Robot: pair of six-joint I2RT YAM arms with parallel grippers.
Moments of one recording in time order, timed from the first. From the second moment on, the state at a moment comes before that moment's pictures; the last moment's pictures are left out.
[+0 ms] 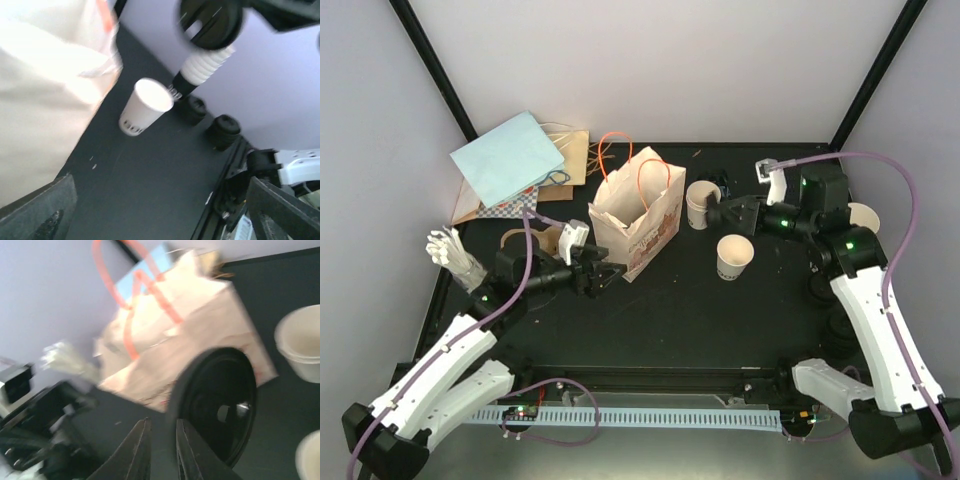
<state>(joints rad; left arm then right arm) -0.52 0.73 0.65 -0.27 0.57 -0.44 0.26 1.06 1.28 -0.78 -0.52 0.36</state>
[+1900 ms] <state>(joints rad) -1.03 1.05 0.68 -1.14 -0.07 -1.15 0.98 1.06 0.72 -0.44 -0.16 0.46</state>
